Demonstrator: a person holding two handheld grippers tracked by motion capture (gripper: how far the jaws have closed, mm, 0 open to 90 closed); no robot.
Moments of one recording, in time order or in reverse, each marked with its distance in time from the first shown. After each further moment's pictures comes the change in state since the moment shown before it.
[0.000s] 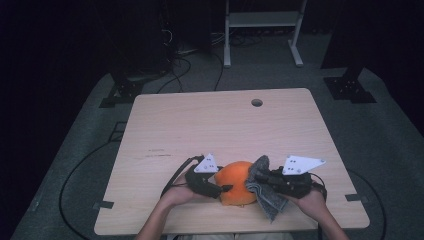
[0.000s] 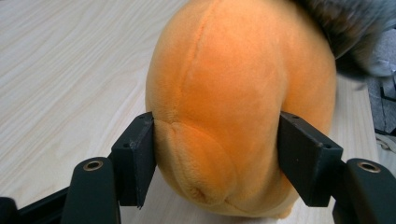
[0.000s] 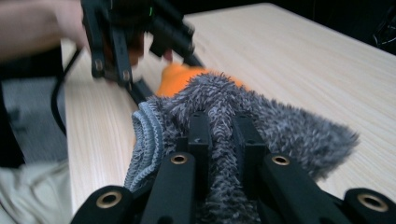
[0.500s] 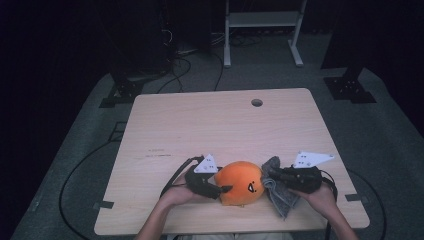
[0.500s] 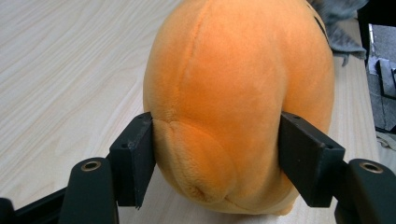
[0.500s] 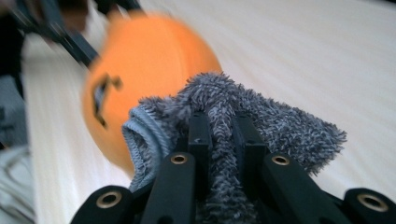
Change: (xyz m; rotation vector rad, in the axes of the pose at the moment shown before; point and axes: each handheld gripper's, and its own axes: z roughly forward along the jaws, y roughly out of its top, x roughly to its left) left arm 0.000 -0.001 0.001 0.003 -0.001 0.000; right arm -0.033 -0.026 -0.014 0.049 -0.044 0.109
